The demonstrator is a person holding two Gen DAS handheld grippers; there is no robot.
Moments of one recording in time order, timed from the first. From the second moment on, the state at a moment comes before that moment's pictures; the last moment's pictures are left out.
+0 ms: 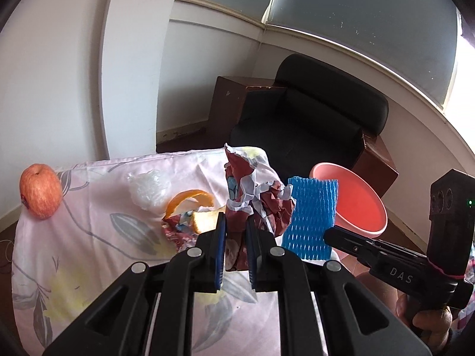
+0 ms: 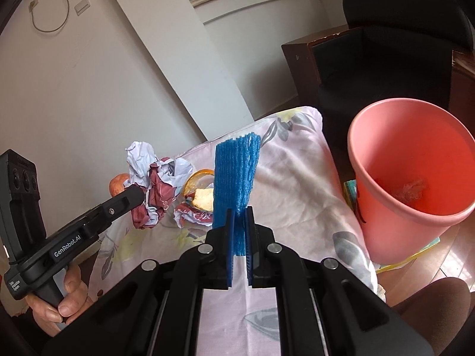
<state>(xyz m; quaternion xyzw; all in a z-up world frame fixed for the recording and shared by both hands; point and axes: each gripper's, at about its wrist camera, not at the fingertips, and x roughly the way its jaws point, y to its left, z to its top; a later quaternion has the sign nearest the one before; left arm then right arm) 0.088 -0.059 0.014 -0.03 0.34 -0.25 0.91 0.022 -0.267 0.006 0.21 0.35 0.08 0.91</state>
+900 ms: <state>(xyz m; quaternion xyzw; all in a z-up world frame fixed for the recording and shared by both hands) 0.101 -0.218 0.021 0.03 0.32 -0.36 0.88 -0.002 -0.398 -0.006 0.26 0.30 -0.09 0.91</state>
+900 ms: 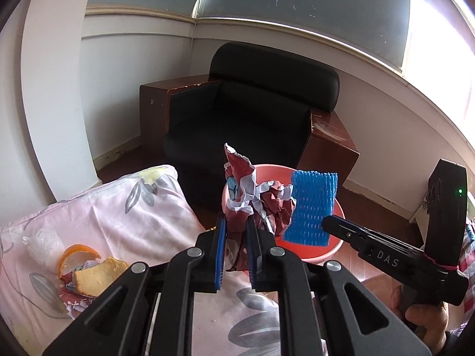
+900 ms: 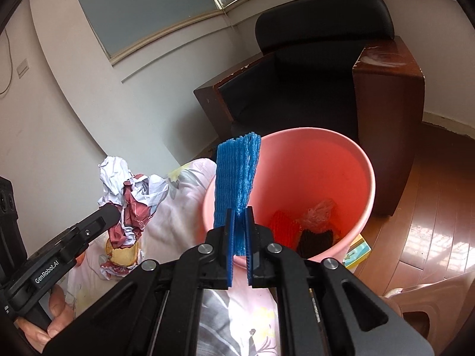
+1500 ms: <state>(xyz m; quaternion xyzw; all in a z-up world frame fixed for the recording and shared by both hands) 0.115 -0.294 -0.014 0.08 0.36 -0.37 0.85 -0.005 -0.436 -0.031 0.26 0.31 -0.13 0.90</state>
